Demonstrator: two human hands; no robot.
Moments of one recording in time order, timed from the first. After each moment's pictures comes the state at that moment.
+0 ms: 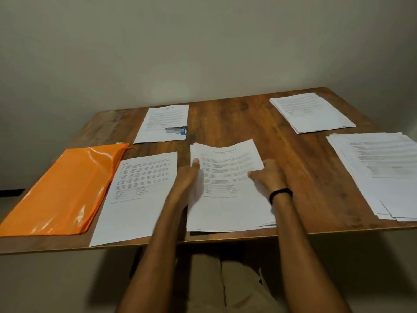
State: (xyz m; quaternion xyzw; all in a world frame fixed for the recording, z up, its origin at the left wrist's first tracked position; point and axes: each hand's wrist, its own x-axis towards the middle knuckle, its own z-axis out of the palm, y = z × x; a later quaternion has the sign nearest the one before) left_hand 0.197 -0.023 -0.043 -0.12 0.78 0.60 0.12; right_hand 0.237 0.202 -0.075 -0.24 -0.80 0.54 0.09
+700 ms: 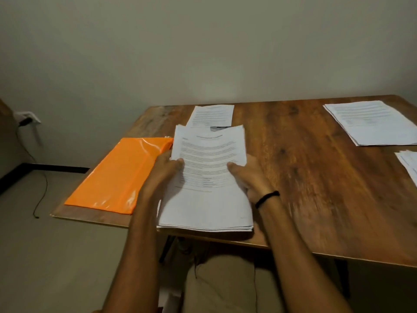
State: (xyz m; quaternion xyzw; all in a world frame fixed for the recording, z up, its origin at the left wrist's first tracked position) left_hand 0.201 -0.173 0.011 -0.01 0.79 0.61 0.00; right_hand 0.209 0.039 -0.027 -0.08 -0.63 0.77 0.01
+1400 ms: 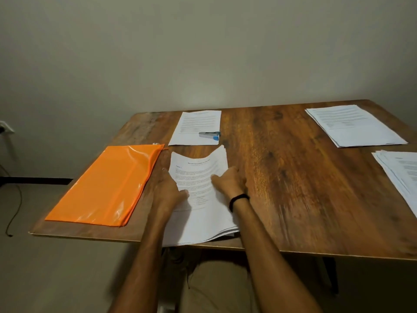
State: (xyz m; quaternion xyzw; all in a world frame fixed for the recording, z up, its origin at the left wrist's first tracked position) left_hand 0.190 -0.166 -0.048 -0.02 0.95 0.31 -0.05; right_hand 0.184 0.007 -0.046 -0.25 -0.81 0.52 -0.05
